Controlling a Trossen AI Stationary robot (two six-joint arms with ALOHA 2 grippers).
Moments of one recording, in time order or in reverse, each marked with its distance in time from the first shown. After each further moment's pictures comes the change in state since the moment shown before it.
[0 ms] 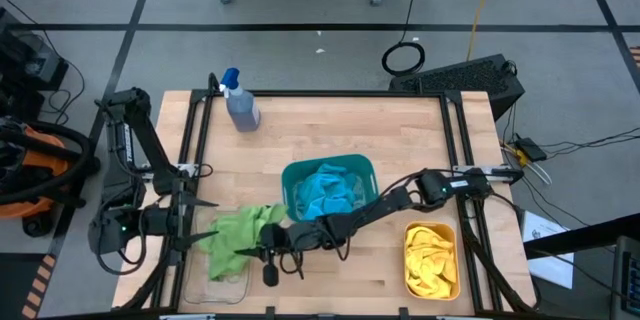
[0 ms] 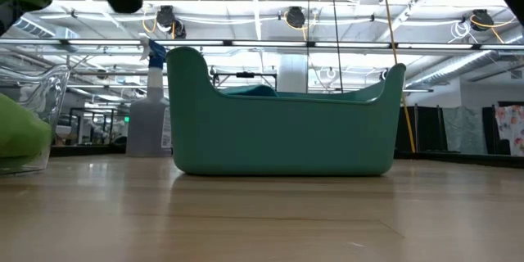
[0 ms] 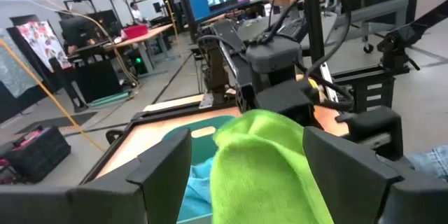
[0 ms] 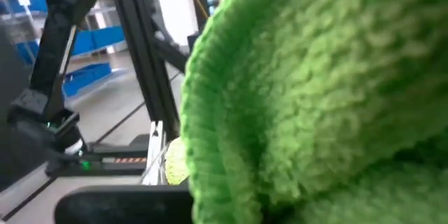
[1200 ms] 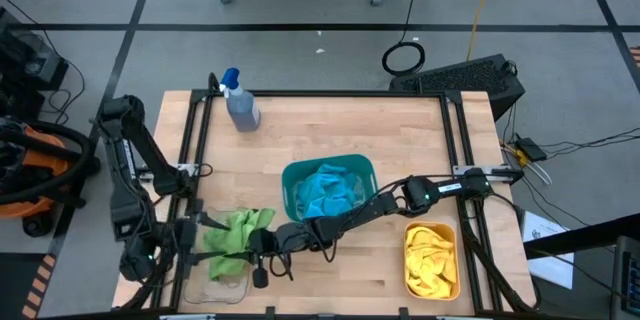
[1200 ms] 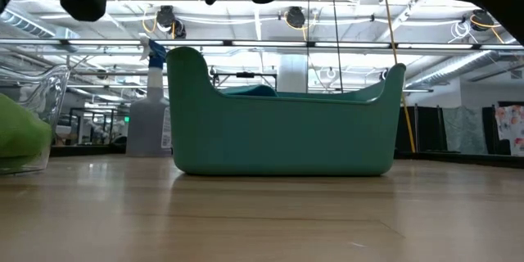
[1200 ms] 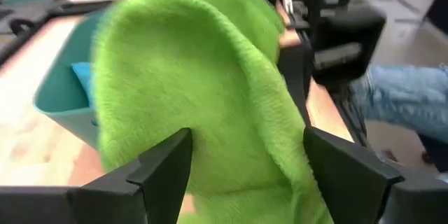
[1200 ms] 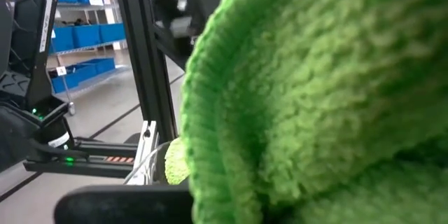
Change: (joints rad) left arm 0.050 0.169 -0.002 -0.376 0.350 -0.656; right arm -0.016 0.168 0.234 -0.027 -0.050 -0.096
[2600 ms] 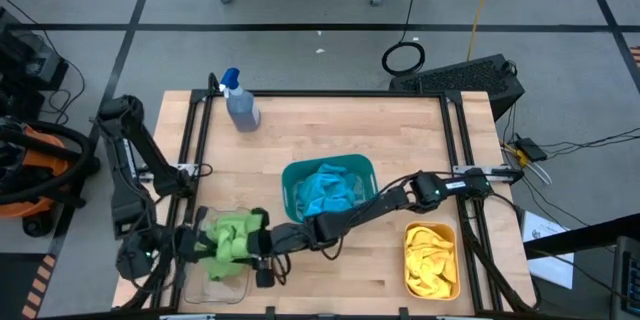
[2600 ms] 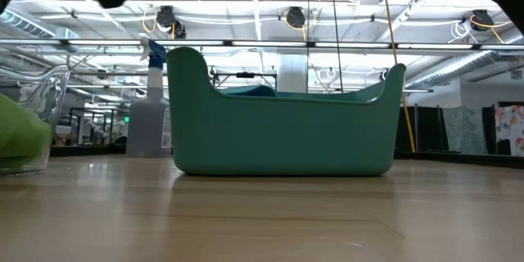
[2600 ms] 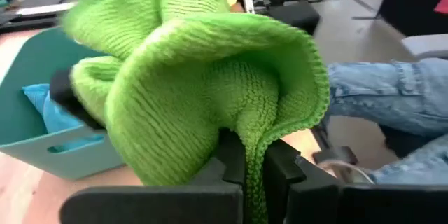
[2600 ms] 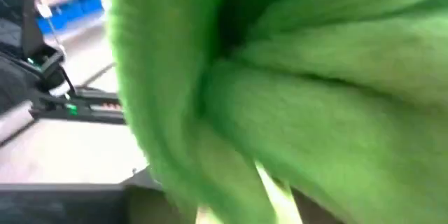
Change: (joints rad) left arm 0.019 -0.006 0.003 0.167 0.105 0.197; right arm 0.005 -0.108 0.003 -0.345 -0.002 0.014
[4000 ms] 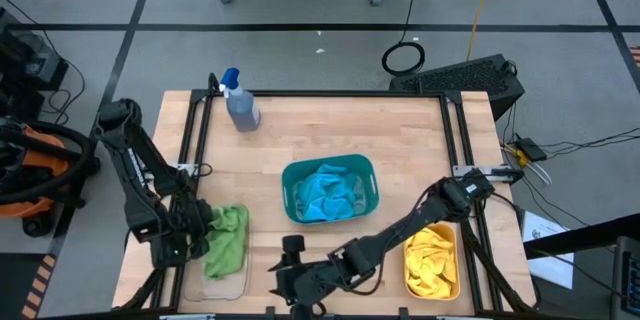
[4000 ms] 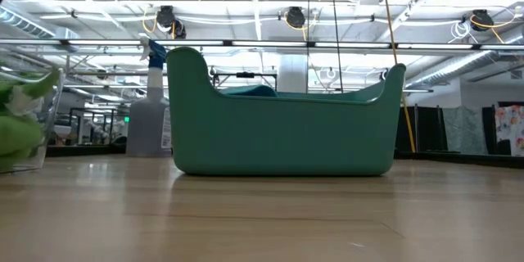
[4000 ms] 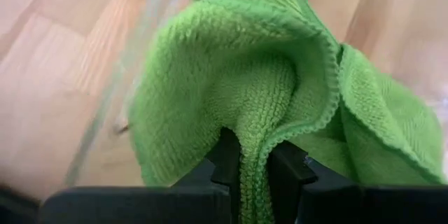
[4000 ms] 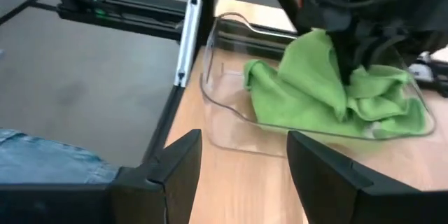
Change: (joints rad) left arm 0.032 0.063 -0.150 -0.550 0.420 -1.053; right arm 0.207 -0.188 -0.003 -0.546 0.225 0.034
